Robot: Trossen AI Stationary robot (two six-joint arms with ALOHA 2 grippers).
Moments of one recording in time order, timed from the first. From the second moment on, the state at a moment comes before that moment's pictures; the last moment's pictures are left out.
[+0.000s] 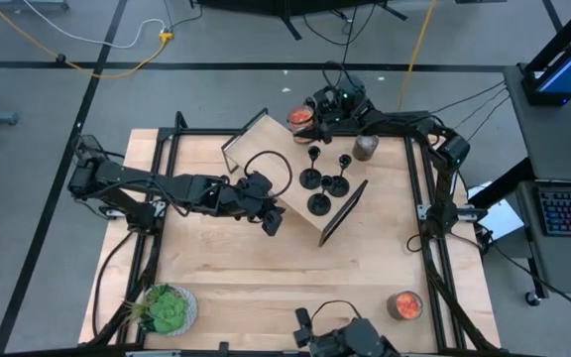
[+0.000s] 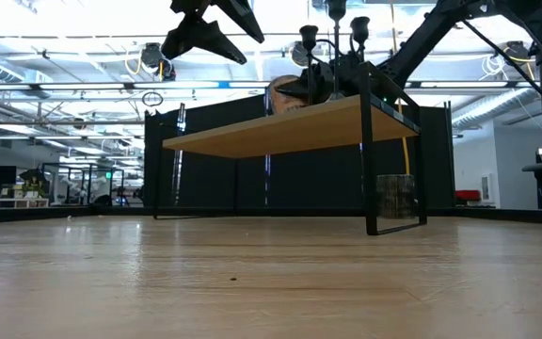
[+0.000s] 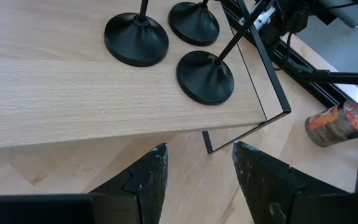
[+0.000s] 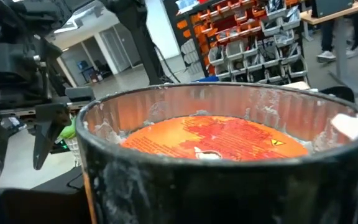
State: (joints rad) left arm -0.12 1.48 1.27 -0.51 -0.31 -0.77; right arm -0.78 1.93 1.28 0.64 -1.12 0.29
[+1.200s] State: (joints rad) left arm -0.12 1.48 1.27 -0.51 -0.31 -0.77; right arm -0.69 1.93 1.28 0.51 -0.91 0.12
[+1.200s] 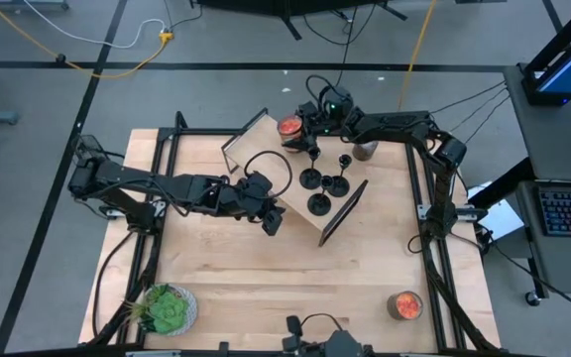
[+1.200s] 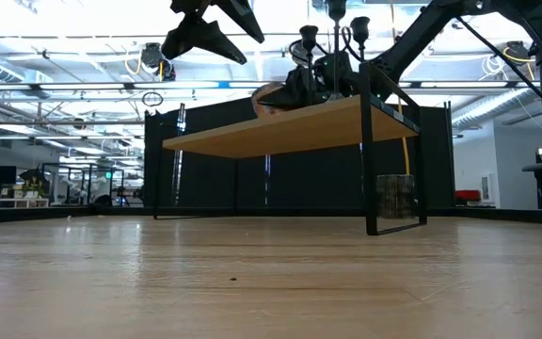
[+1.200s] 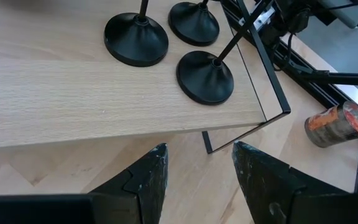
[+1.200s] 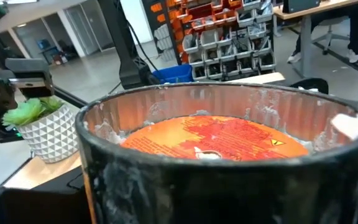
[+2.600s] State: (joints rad) left arm -0.12 1.48 1.27 -0.51 -0.31 -0.76; right arm -0.68 1.93 1.28 0.45 -0.86 0.07
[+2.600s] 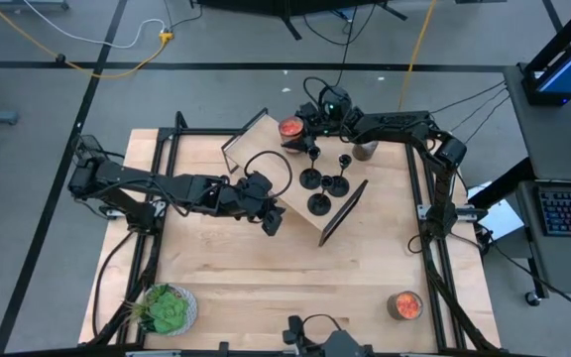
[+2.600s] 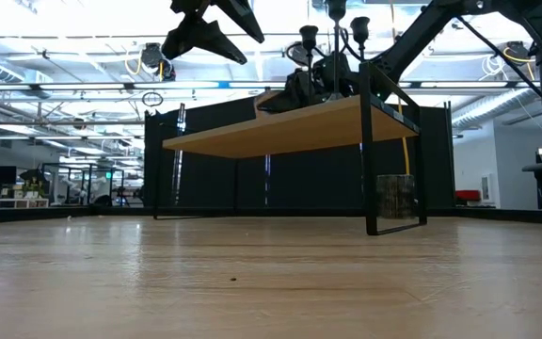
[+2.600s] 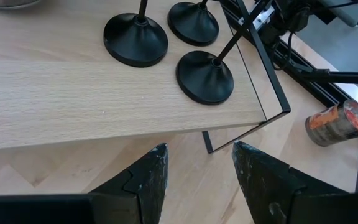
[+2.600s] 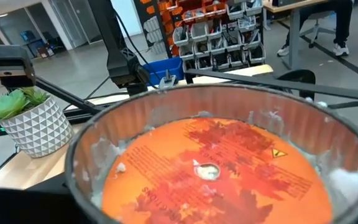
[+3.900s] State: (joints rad) left arm -0.12 1.48 1.27 -0.53 -0.31 -0.76; right arm -0.66 1.93 1.28 0.56 -0.86 0.04
